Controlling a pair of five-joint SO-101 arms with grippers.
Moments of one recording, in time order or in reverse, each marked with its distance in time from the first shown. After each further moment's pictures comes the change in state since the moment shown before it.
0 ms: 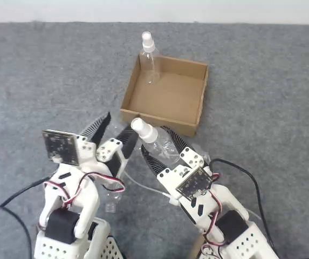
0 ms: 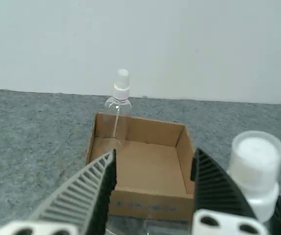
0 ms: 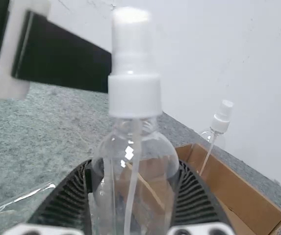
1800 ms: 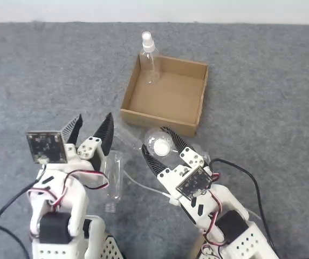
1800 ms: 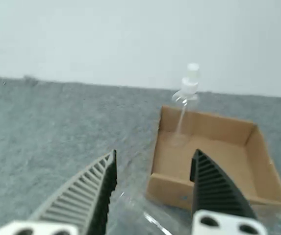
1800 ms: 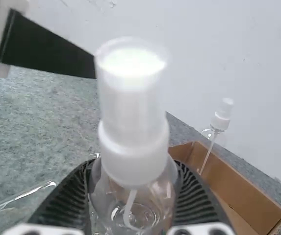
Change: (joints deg) left arm -14.5 -0.4 -1.8 6.8 -6.3; right arm 0.0 -0.1 0.0 0.5 -0.1
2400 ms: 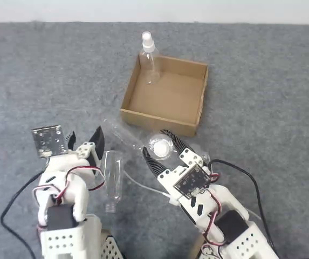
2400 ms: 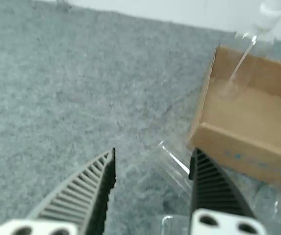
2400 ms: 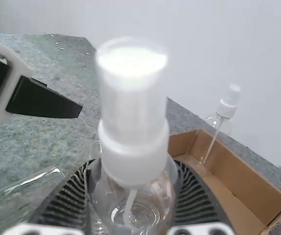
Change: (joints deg) left arm -8.0 0.4 14.3 -2.4 -0.7; right arm 0.0 0.0 0.0 3.1 0.0
